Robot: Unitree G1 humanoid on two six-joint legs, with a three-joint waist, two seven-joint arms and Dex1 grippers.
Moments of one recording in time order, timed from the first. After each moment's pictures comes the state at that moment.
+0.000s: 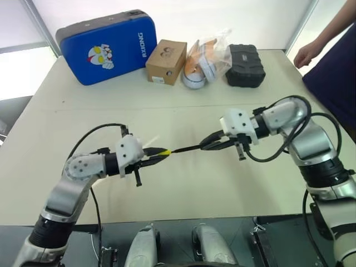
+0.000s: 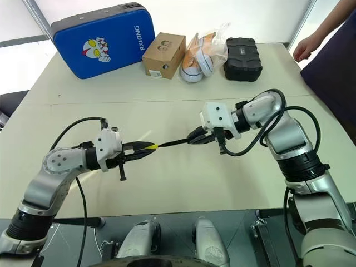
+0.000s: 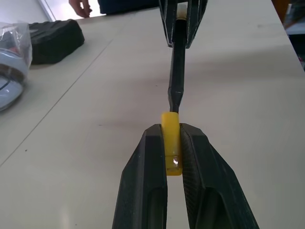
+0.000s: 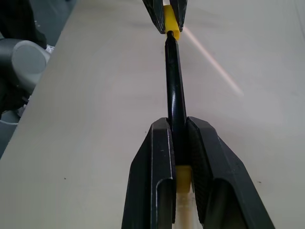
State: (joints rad) left arm -0.16 0.62 -0.07 -0.35 -0.32 0.16 -1.01; right arm -0.73 -0.73 0.25 -0.06 0.20 0.30 1.46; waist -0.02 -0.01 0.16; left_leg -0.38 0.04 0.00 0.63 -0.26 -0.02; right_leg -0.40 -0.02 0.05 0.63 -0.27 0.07
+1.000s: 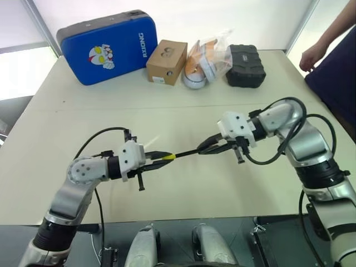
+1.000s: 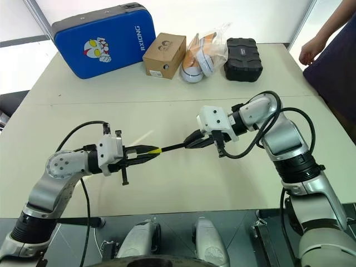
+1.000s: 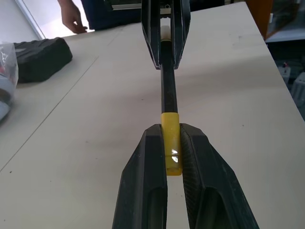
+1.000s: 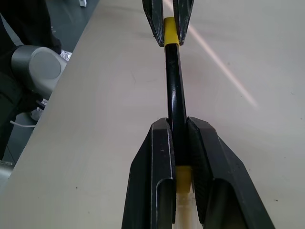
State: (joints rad) left arm -0.17 0.58 -0.08 -0.36 -0.31 0.13 -1.02; right arm -0.73 -0.71 0.25 -0.07 0.20 0.31 1.50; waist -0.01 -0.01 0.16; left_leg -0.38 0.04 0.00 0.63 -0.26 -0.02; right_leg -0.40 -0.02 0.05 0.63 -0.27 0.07
